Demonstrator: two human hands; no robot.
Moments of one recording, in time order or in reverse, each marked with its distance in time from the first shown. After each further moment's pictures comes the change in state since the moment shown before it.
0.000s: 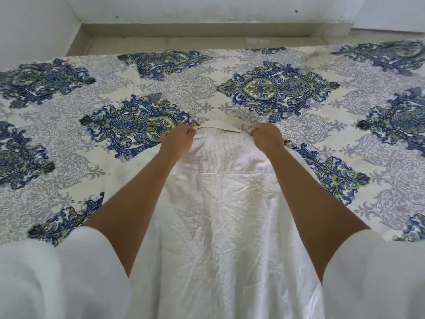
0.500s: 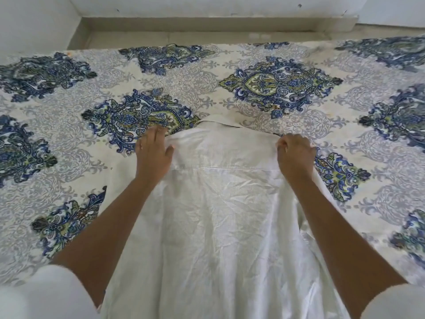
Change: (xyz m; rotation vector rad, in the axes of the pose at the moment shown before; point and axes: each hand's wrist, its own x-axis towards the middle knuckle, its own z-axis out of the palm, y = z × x) left_hand -0.038 -0.076 0.017 0.112 0.289 0.127; right_hand -0.048 0.070 -0.005 -0.213 0.356 -0.155
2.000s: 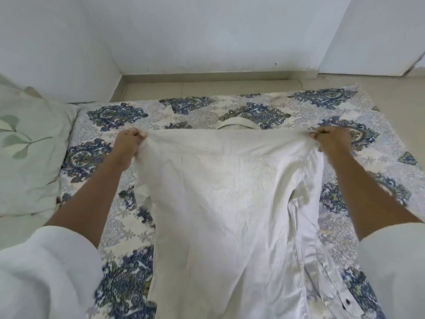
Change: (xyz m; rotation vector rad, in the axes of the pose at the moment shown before) left_hand -0.129 0.028 -0.326 -0.910 -0.051 -0.413; right_hand -0.102 0.008 -0.311 0.569 0.067 0.391
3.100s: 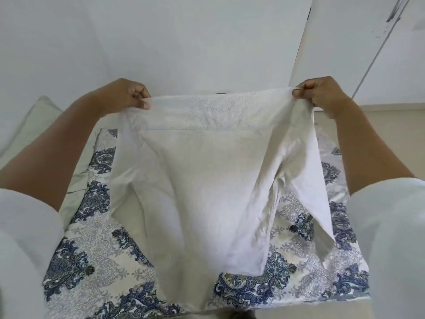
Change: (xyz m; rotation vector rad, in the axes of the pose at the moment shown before) left_hand -0.329 0.138 -0.136 0.667 -0.250 0.648; right_hand -0.290 -0.076 -0.238 0.226 -0.291 -0.518
